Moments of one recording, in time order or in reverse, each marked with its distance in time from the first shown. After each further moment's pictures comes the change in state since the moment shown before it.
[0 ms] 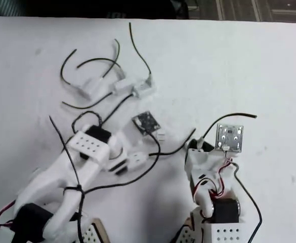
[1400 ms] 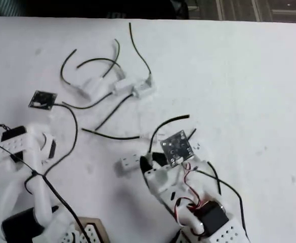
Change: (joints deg) left arm -48.9 -1.3 1.8 -5.5 -0.1; right arm -35.3 2.2 -3.2 -0.2 0.0
